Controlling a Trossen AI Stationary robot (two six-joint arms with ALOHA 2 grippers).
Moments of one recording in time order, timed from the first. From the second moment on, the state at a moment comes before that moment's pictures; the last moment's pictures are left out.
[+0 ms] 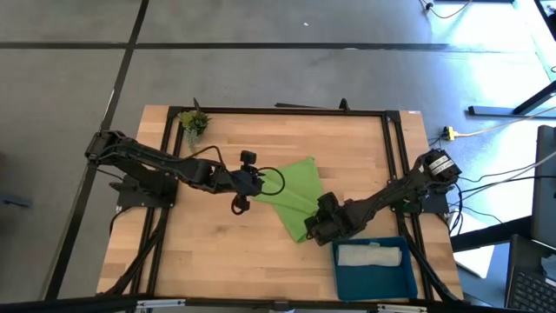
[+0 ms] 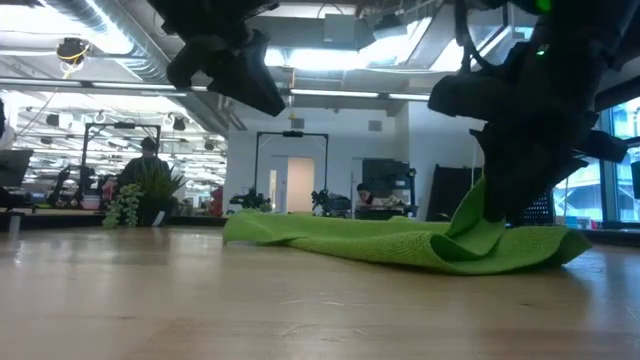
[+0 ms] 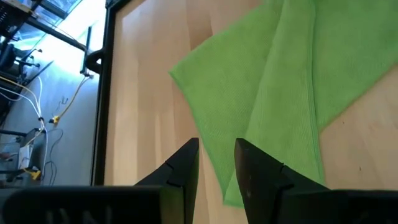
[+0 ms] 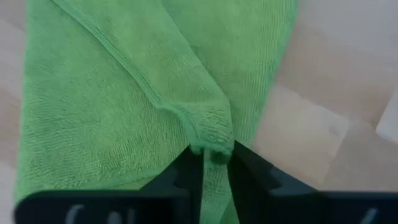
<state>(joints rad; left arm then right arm) -0.16 1.41 0.95 -0.34 -0.49 0.34 0.47 1.76 1.06 -0.74 0.40 1.57</state>
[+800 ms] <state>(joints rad) -0.10 1.45 0.93 -0.39 -0.33 0.22 0.41 1.73 1.15 -0.45 0.49 1.27</state>
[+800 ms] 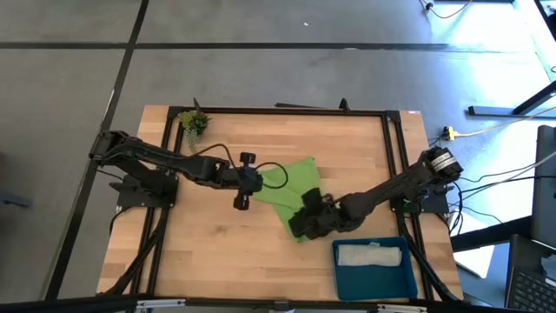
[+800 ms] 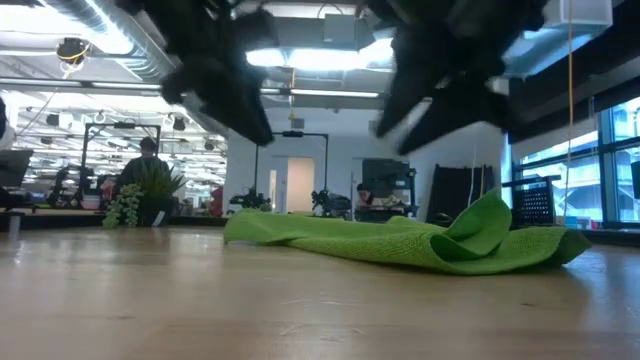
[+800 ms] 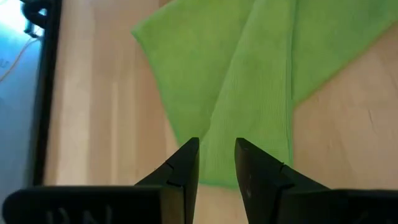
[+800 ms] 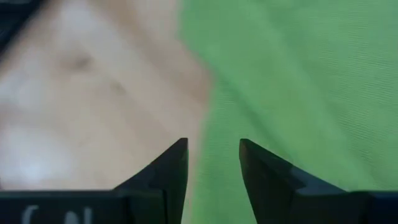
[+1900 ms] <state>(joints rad) 0.01 1.72 0.89 -0.35 -0.09 0.24 0.26 1.93 1.14 -0.51 0.33 1.14</state>
